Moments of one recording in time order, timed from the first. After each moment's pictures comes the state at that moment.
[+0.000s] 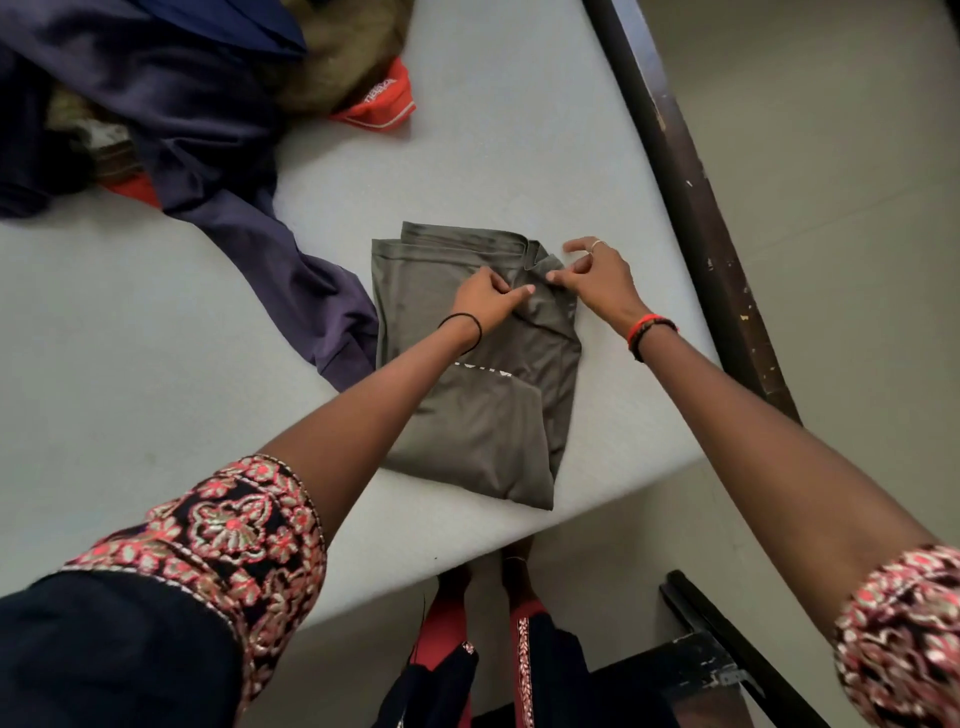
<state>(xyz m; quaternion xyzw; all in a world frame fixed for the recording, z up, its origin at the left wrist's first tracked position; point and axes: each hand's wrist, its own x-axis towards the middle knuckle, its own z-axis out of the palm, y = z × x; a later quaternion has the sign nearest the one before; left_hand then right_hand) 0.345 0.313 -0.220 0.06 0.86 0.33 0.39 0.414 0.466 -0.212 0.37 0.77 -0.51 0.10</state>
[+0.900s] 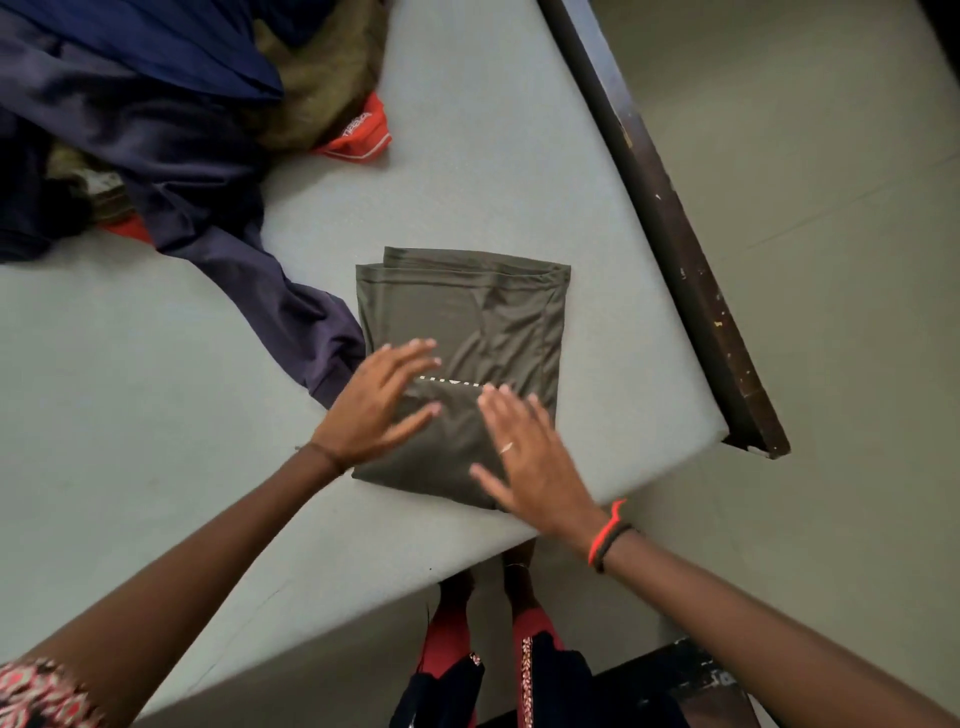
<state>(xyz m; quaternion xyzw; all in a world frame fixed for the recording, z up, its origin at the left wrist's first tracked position) 0.374 0.173 -0.172 0.50 0.81 0.24 0.17 0.557 0.338 -0.178 0.04 0.97 -0.25 0.02</state>
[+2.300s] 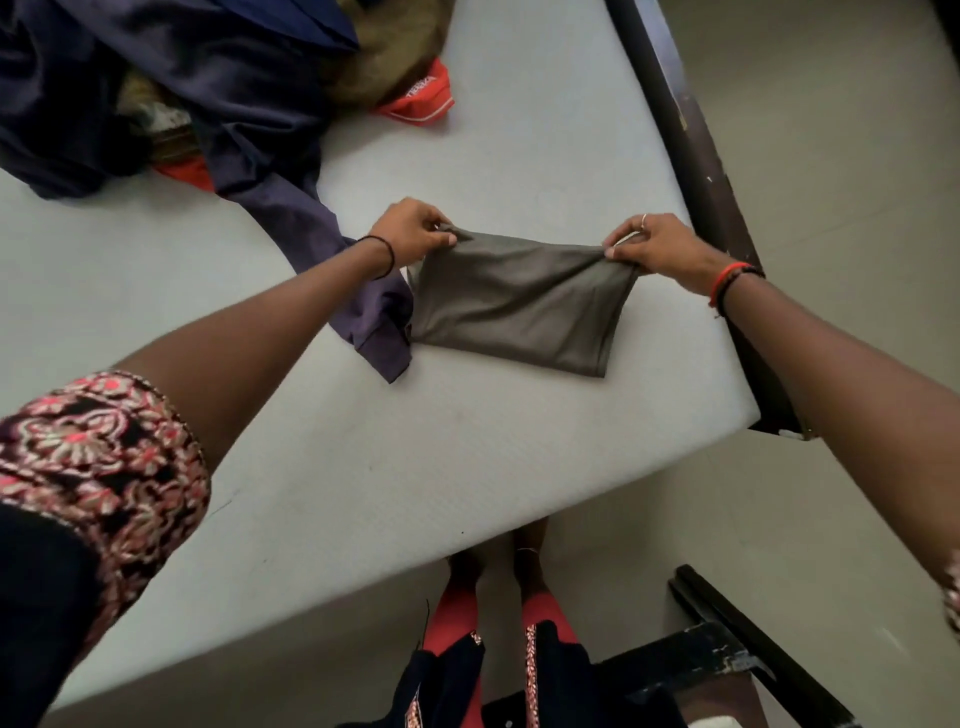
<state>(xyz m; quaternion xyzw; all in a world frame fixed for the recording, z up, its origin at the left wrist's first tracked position) 0.247 0.227 -0.161 0.24 0.88 0.22 0.34 0.417 0.495 -0.157 0.31 0.78 -0.50 0.20</state>
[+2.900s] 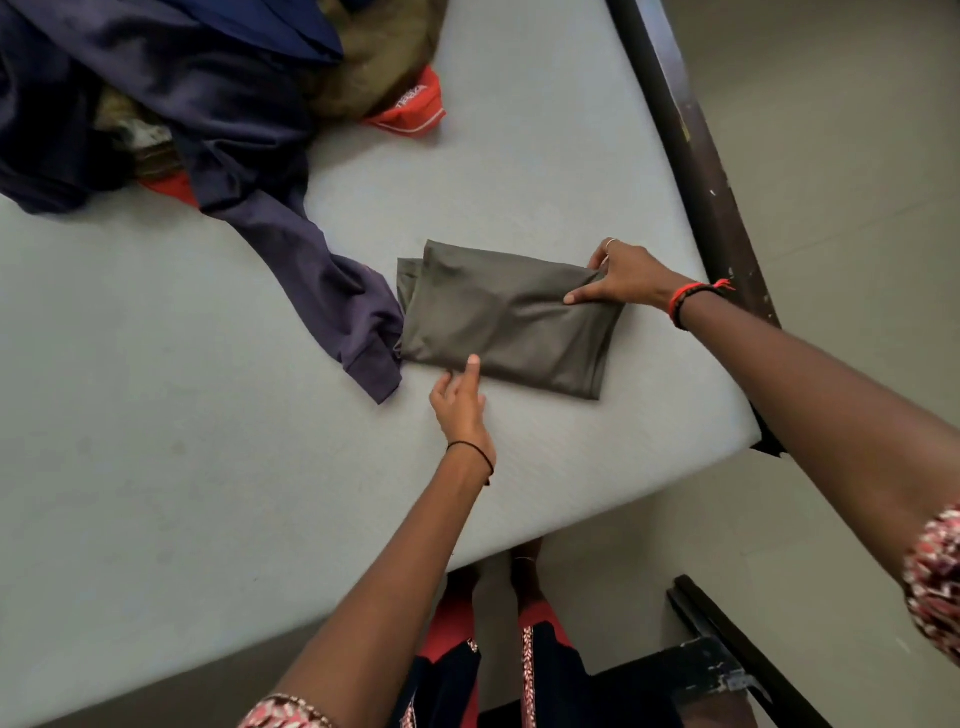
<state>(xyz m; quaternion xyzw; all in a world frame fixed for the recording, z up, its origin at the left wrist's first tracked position) 0.442 0.243 -0.203 -0.45 0.53 0.67 0.26 0.399 0.490 -0.191 0.26 0.85 -0.35 0.29</state>
